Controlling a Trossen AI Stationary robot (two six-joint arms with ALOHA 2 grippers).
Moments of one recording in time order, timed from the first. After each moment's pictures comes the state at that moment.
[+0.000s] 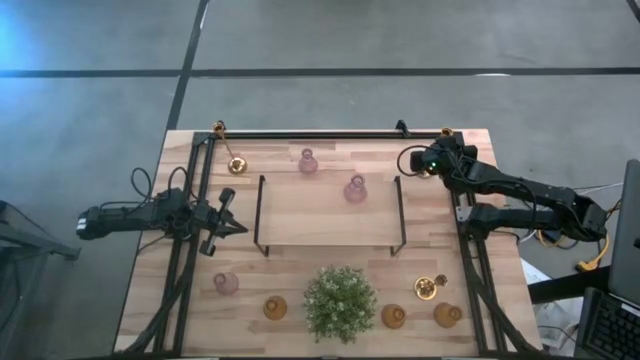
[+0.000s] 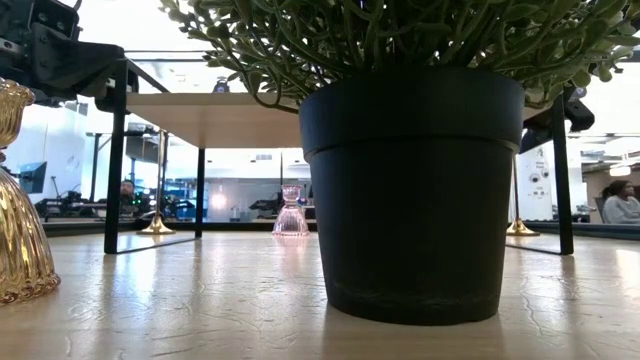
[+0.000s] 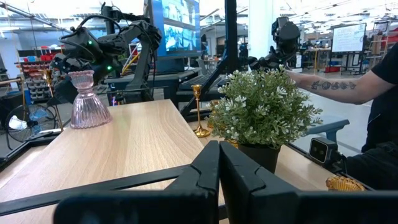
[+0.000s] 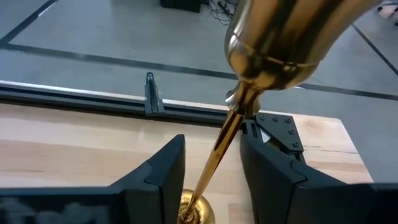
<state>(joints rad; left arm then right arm) 0.05 0.00 0.01 0.05 0.34 0.05 -0.56 0.90 0.52 -0.45 0.86 0.57</state>
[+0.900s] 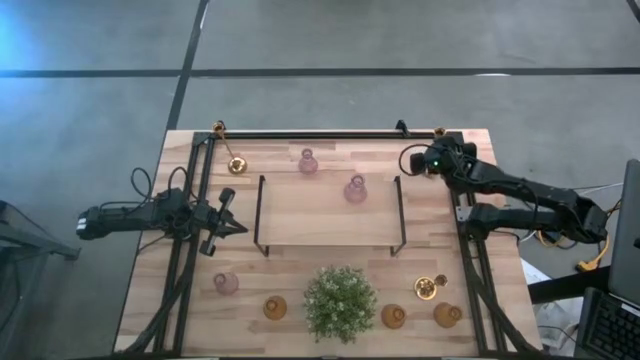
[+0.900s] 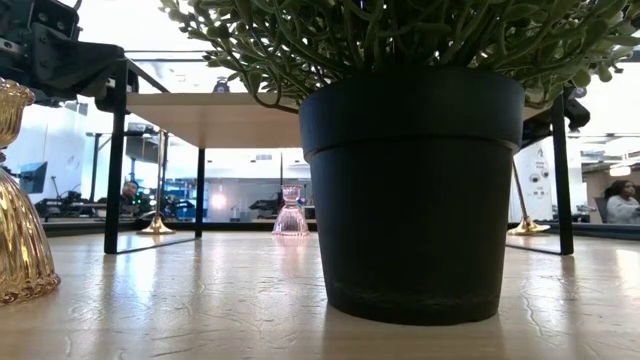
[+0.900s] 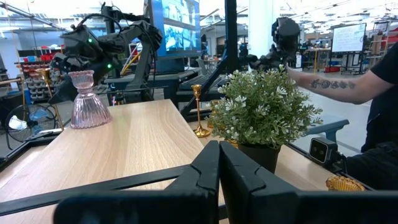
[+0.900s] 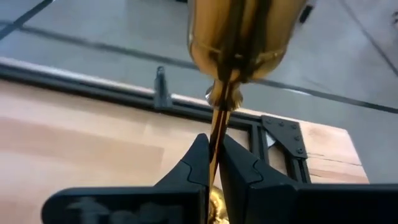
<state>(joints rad) 0.05 0.00 0.01 0.05 0.34 0.05 -0.56 0.88 0.54 -0.47 0.78 0.46</state>
